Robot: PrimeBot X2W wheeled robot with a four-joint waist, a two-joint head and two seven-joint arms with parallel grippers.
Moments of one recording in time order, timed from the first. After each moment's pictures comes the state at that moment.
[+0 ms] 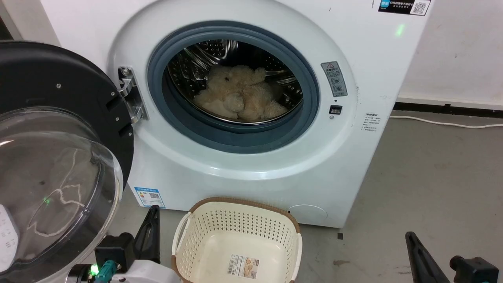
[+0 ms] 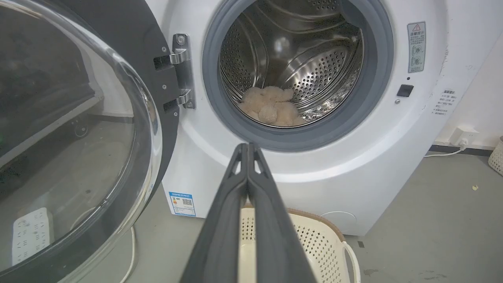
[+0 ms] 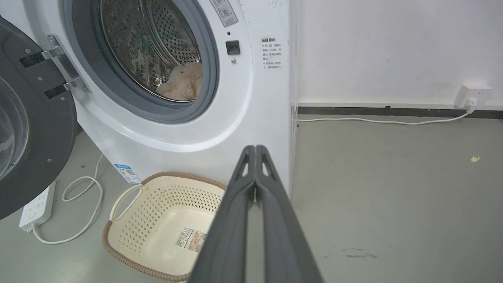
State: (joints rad) left arm 0.04 0.23 -0.22 -0.01 -0.30 0.16 -0.10; right arm 0.17 -0.05 -0.05 0.00 0.17 0.13 -0.08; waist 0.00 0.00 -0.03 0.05
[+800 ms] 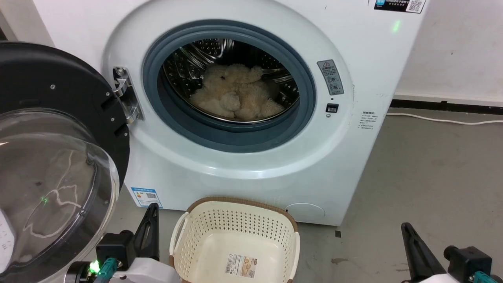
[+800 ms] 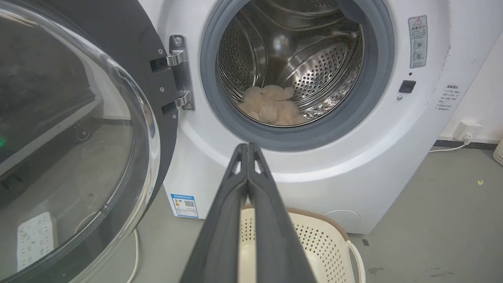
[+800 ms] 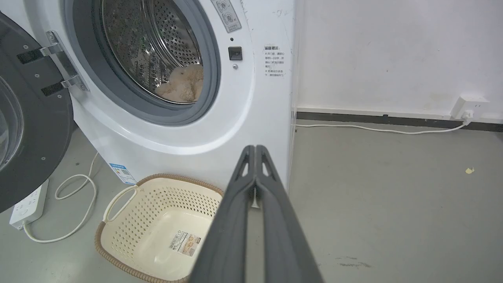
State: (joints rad) left arm 0.04 0.20 -0.17 -0.01 -0.24 0.13 -0.08; right arm 0.14 -0.05 -0.04 0.00 0.13 0.13 -0.06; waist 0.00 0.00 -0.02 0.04
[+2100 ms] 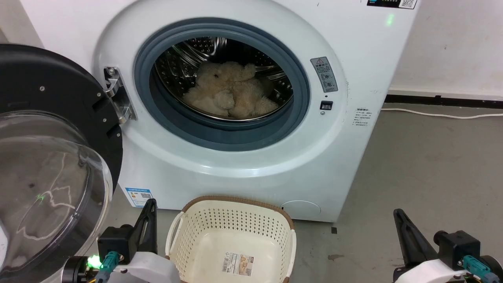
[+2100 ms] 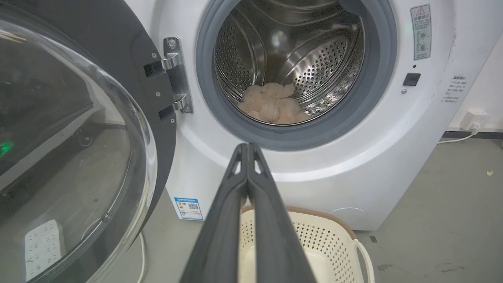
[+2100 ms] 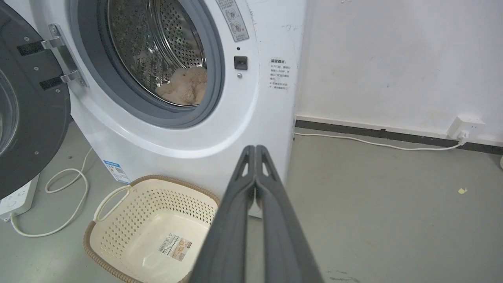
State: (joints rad) left arm 0.02 0.13 -0.09 -0.01 -0.12 0.07 -0.04; right arm 0.08 -0.05 -0.02 0.00 0.07 0.13 -0.04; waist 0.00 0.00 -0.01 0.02
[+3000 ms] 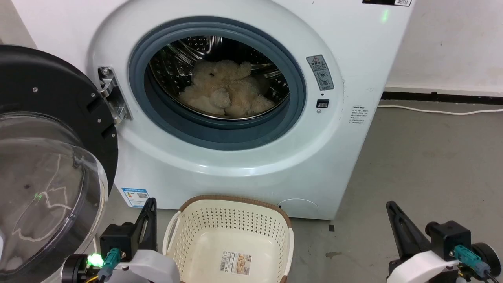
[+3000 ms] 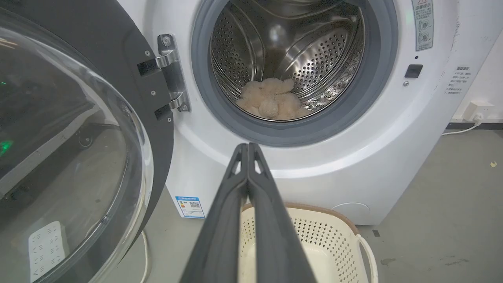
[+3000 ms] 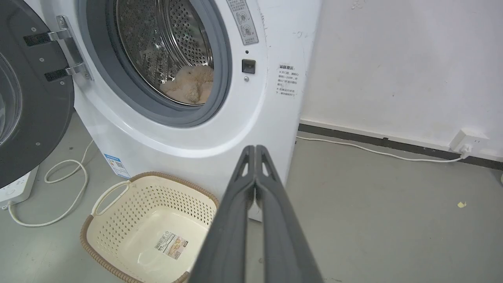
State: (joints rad) left arm 0.02 0.08 -0.04 0.00 -0.05 0.02 -0.02; right arm 0.04 -0.05 -0.01 0.00 0.03 0.13 -0.01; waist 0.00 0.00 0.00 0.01
